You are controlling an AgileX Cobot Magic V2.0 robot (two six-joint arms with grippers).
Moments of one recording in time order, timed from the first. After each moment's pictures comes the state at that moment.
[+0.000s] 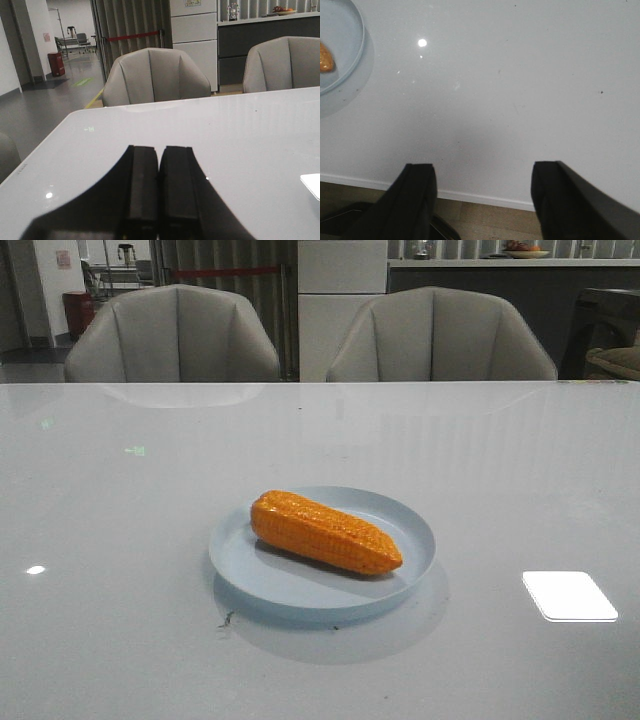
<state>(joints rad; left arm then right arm) -0.06 0.05 -0.01 0.00 0.00 0.14 -0.05 0.72 -0.74 0.08 0.93 -0.16</state>
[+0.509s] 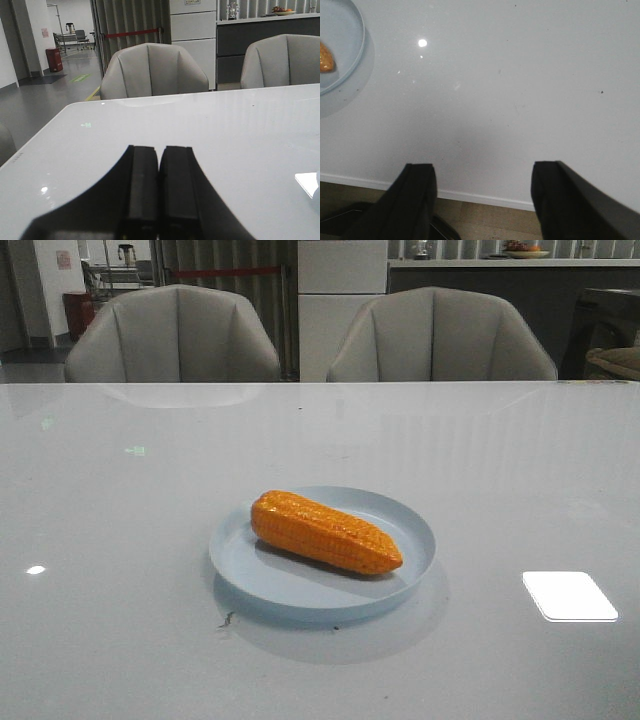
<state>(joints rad) -0.06 0.00 0.01 -0.03 0.05 0.14 -0.05 0.72 -0.74 0.09 0.93 -0.16</state>
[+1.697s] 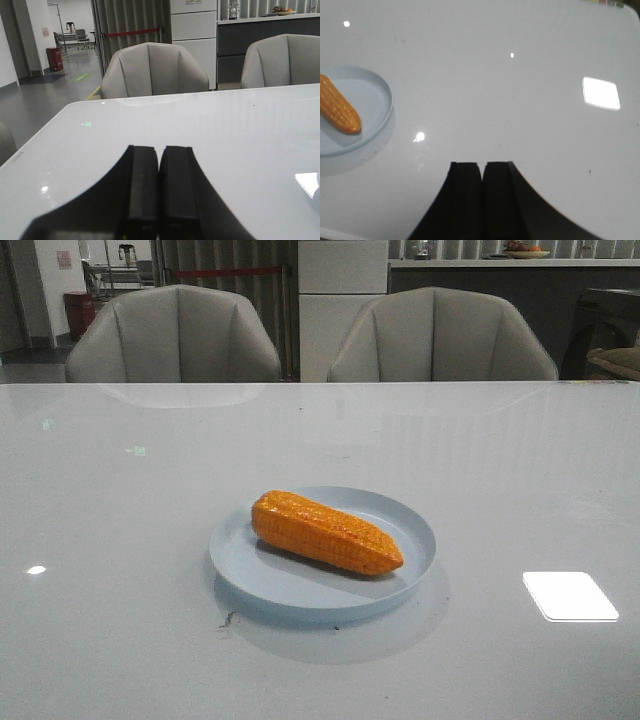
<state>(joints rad) -0.06 0.00 0.01 -0.03 0.06 0.14 0.05 0.35 -0.54 0.07 0.68 -0.16</state>
